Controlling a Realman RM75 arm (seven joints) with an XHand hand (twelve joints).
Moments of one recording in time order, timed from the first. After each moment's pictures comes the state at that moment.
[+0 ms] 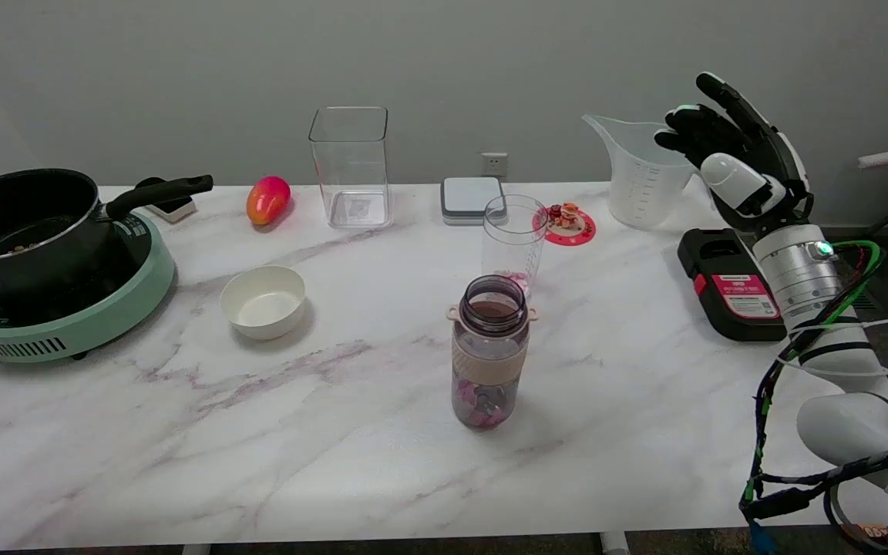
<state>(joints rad) -0.21 -0.88 -1.51 1.41 0.85 0.70 1.68</state>
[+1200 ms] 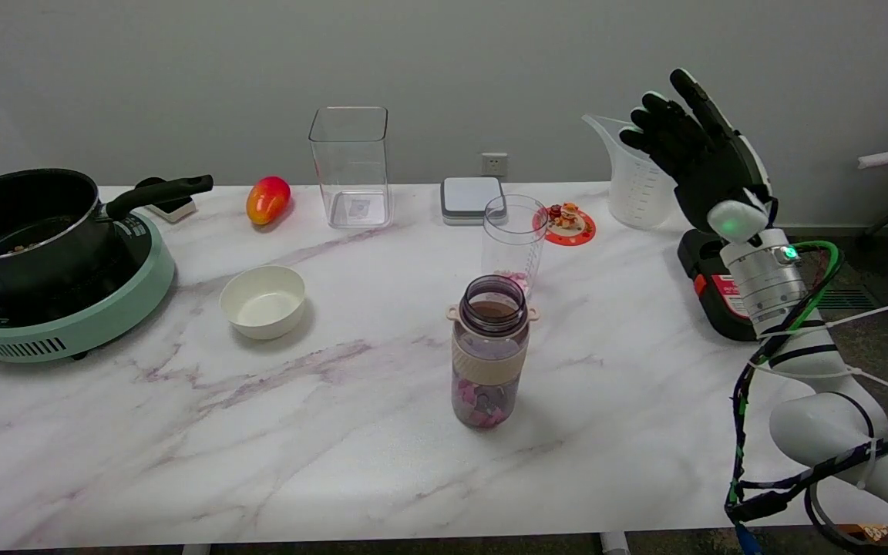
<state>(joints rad) -0.12 -0.86 -1.66 1.34 0.80 0.80 1.76</state>
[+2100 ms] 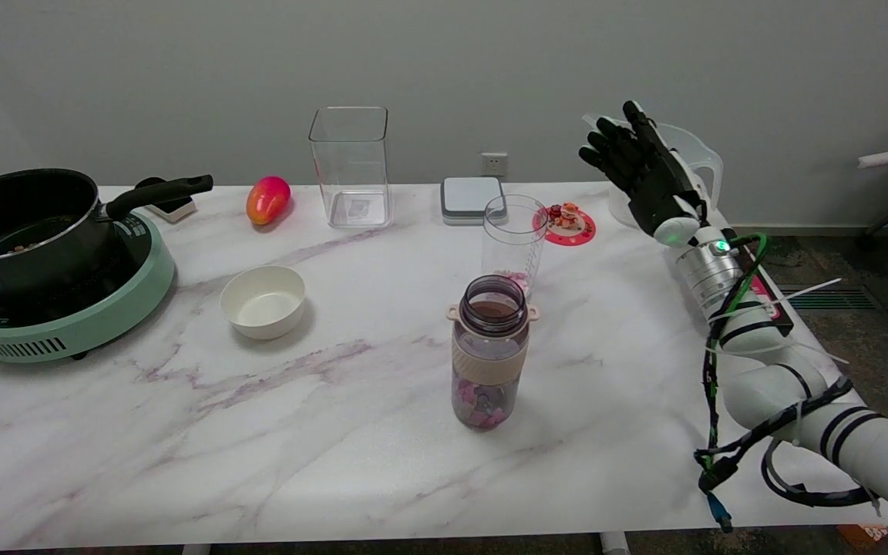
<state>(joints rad) 0.17 -0.90 -1.88 1.01 0.70 0.77 1.77</state>
